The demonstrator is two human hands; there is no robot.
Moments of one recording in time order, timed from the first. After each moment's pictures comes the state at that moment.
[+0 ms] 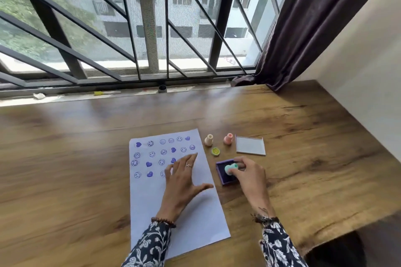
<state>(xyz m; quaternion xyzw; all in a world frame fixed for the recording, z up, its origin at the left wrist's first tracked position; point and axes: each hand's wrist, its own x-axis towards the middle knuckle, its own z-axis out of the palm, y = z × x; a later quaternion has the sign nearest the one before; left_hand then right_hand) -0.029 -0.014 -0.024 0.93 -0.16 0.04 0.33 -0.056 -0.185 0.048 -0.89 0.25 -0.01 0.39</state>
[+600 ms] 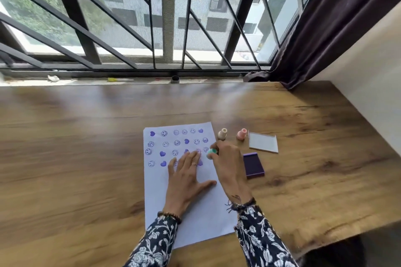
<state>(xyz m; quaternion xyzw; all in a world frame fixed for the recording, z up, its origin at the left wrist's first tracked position) -0.037 0.008 -0.040 0.96 -0.14 0.02 0.26 -0.028 -0.101 0.060 -0.96 0.10 -0.04 0.26</state>
